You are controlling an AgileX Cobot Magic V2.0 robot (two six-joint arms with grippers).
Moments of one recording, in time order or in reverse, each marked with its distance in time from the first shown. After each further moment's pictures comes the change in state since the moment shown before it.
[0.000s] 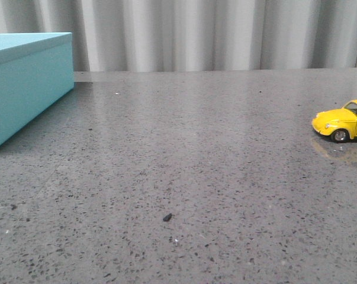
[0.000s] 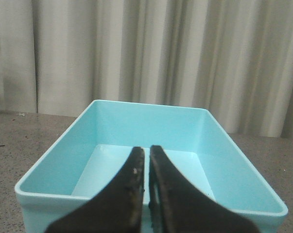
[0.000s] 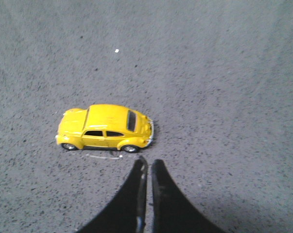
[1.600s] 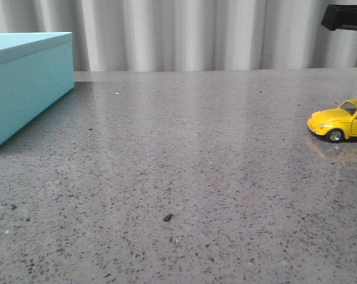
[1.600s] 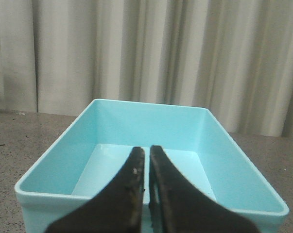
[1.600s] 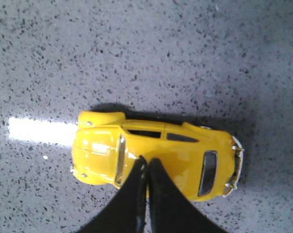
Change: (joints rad) left arm 0.000 0.004 0.000 0.000 -0.001 0.000; right arm 0.118 0.923 -0.621 0.062 0.414 0.038
